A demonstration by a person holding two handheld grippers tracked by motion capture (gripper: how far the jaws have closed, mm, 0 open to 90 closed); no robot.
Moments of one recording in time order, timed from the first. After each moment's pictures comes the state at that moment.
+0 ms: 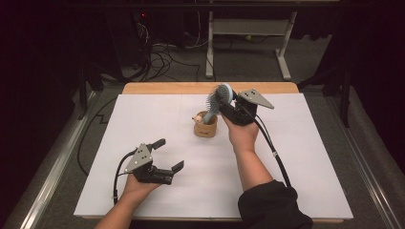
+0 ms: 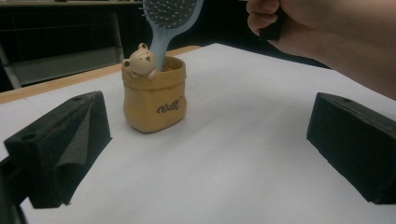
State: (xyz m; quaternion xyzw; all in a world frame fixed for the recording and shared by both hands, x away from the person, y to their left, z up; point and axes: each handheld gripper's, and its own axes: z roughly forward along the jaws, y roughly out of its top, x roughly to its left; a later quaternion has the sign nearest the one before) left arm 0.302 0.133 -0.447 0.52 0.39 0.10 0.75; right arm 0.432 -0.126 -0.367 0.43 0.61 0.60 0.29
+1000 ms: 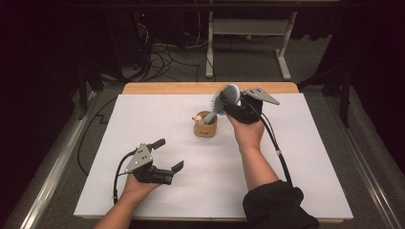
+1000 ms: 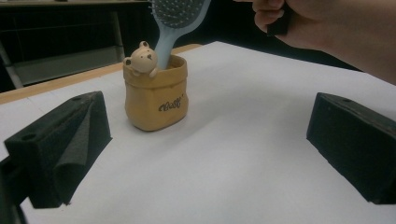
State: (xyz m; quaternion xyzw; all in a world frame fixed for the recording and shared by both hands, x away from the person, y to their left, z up) left arm 0.303 0.134 -0.448 0.52 0.39 0.11 0.75; right arm 0.438 -0.141 -0.366 0.46 0.62 0.57 0.27
